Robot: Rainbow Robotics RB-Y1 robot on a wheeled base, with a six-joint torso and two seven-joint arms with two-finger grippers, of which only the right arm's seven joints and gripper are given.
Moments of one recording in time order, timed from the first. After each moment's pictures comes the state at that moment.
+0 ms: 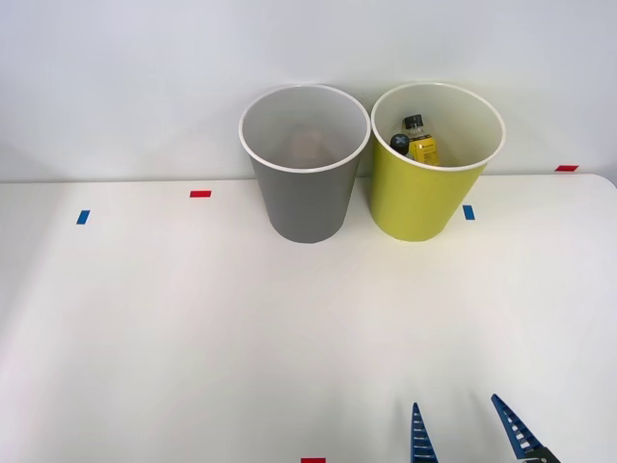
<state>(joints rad) 0.95 -0.14 0.33 -1.97 0.12 -0.44 1.50</state>
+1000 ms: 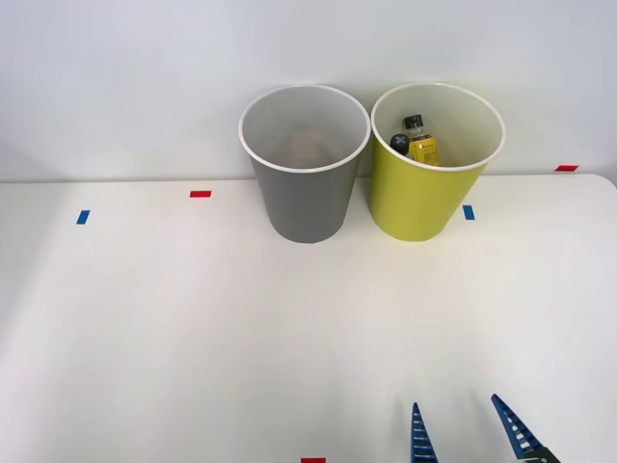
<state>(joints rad) 0.95 -0.14 0.33 -1.97 0.12 -0.44 1.50</state>
